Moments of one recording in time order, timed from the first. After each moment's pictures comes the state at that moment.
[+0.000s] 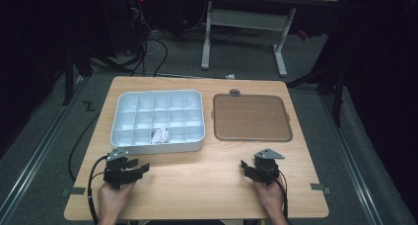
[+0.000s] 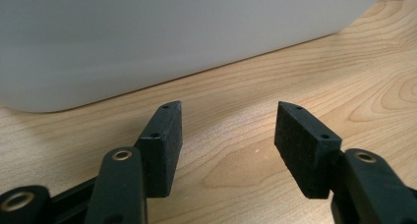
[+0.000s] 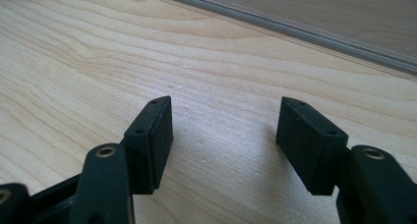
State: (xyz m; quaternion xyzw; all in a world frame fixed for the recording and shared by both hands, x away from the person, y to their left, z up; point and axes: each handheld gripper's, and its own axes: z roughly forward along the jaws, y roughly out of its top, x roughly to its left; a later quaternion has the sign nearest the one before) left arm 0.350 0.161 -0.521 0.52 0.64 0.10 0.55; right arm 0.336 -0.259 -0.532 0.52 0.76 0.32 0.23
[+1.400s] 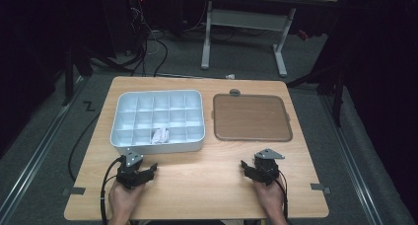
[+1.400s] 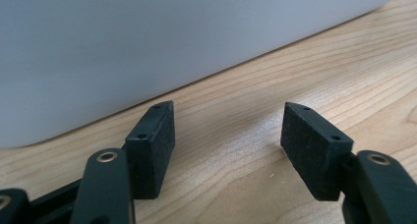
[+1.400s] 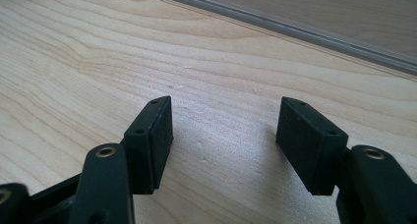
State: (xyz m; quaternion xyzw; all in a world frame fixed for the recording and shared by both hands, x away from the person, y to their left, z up) left arm 0.352 0.129 -0.547 0.56 0.59 0.20 0.55; right arm 0.336 -0.259 -0.532 0.52 0.76 0.32 0.23
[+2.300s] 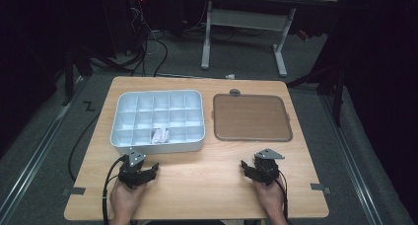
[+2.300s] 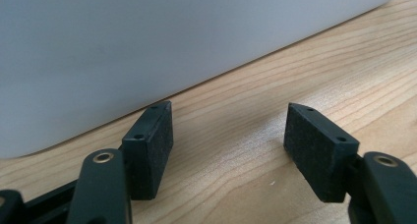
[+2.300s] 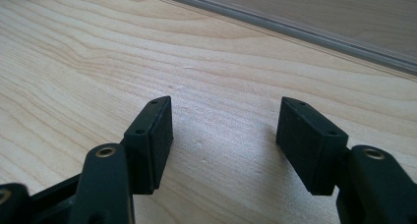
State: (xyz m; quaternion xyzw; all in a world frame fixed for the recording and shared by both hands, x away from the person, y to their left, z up) left arm 0.354 0.125 -0.548 0.56 0.59 0.21 0.54; right arm 0.335 -0.259 -0.532 0.52 0.76 0.32 0.23
